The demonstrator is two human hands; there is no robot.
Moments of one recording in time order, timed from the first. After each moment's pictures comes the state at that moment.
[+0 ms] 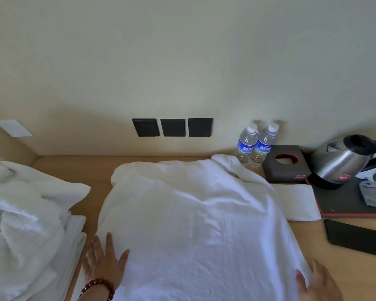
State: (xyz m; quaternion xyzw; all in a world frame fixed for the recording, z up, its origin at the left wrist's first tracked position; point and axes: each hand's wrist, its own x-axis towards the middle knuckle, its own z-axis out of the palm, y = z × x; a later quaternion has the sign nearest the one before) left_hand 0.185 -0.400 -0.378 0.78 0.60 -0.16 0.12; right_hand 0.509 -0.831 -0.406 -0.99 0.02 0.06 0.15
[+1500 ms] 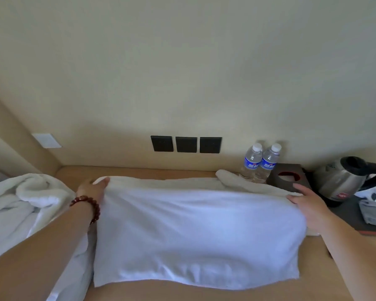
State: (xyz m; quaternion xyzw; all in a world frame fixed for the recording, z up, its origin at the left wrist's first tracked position) left_hand 0.251 -0.260 -0.171 0.60 0.66 0.18 0.41; right_hand 0.657 -0.693 -0.233 -0.78 0.06 0.29 0.56
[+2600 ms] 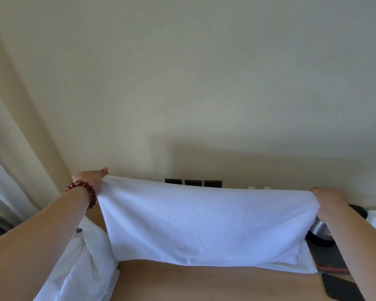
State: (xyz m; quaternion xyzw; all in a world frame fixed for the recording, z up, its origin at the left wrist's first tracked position) left_hand 0.218 -0.247 0.034 0.66 0.61 0.21 0.39; right_hand 0.708 -0.711 -0.080 -0.94 -0.10 0.06 0.31
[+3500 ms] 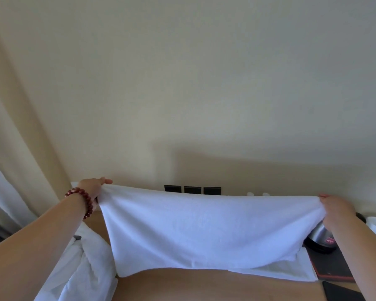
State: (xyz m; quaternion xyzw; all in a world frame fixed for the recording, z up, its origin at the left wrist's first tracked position) left_hand 0.217 -0.239 0.016 0.50 0.55 0.32 0.58; right_hand 0.687 -0.734 -0.046 -0.96 -0.13 0.01 0.23
